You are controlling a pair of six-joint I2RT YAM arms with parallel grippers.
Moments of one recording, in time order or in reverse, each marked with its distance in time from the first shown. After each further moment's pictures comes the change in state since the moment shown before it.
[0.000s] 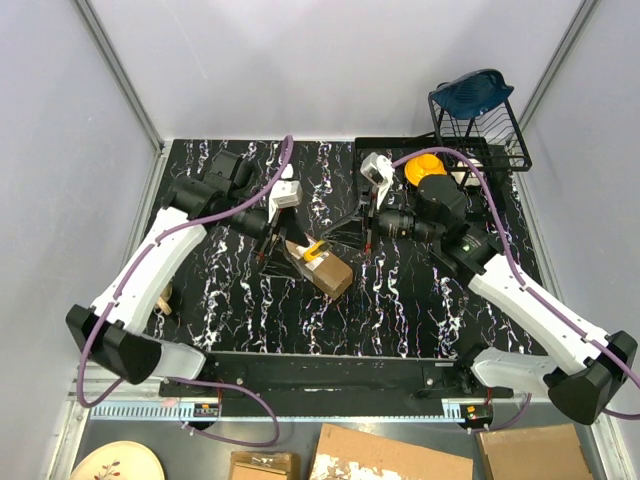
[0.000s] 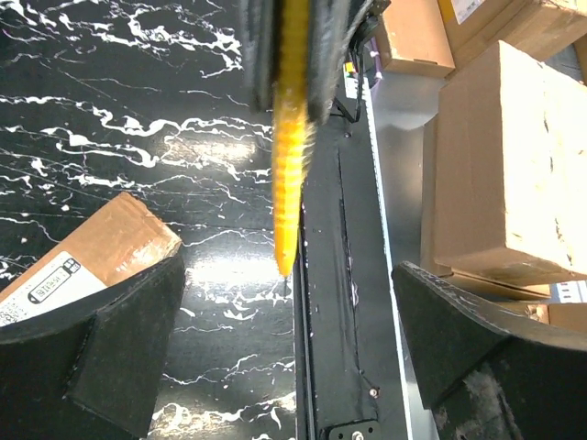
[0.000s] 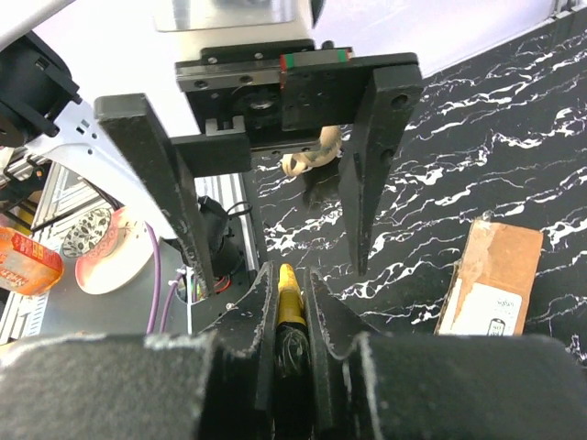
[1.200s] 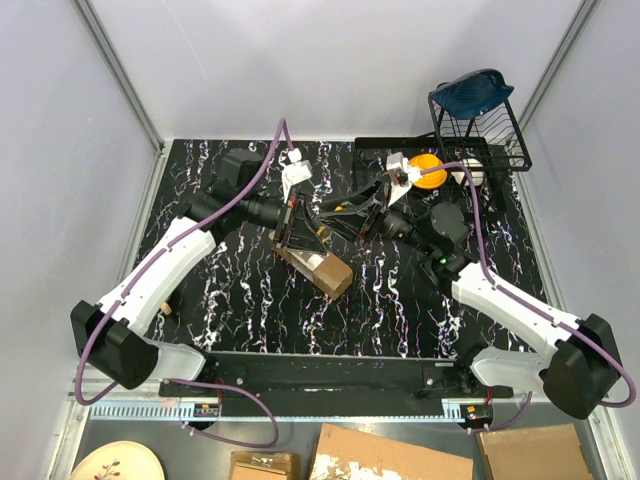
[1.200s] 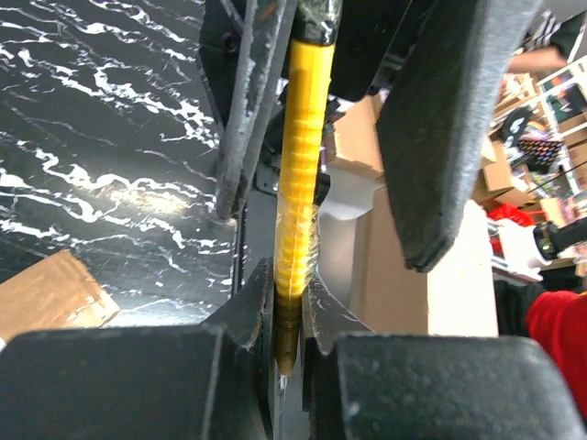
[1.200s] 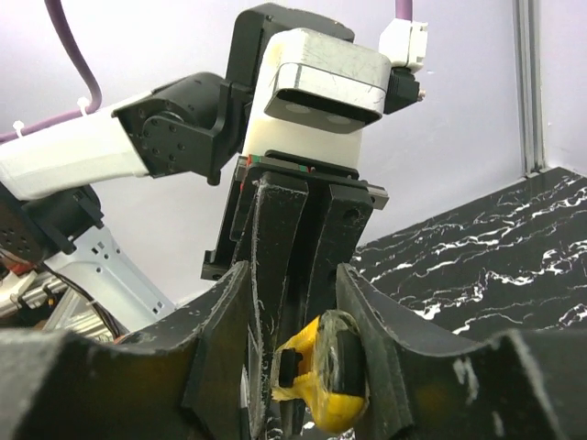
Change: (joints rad) left arm -0.053 -0.053 -0.177 0.608 0.047 -0.714; right arm -0.009 0.031 -0.270 0.752 0.102 0.257
